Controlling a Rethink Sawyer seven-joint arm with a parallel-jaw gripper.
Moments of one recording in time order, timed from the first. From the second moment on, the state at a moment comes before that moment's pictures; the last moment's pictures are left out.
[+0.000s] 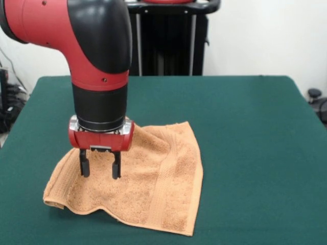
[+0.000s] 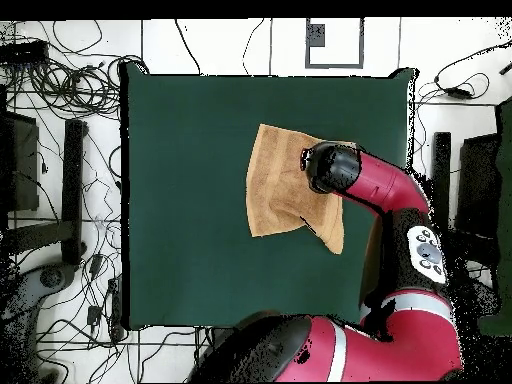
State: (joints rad) arm -0.33 -0.34 -0.06 1.28 0.04 0.51 1.41
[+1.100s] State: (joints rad) arm -0.30 -0.34 -0.05 1.29 0.04 0.49 1.41
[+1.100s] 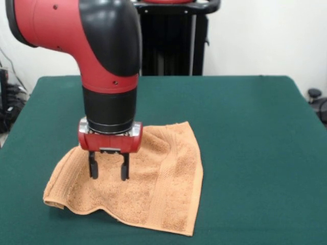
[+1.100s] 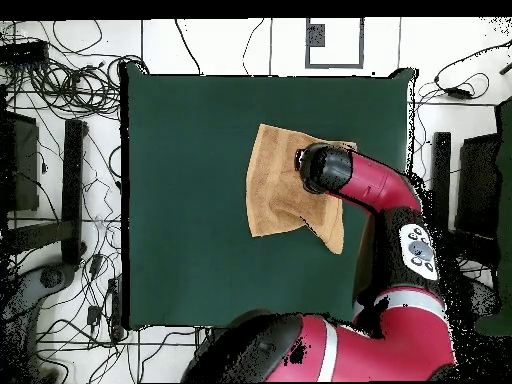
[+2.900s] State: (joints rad) arm -0.26 -0.28 -0.06 1.28 0.04 0.49 1.41
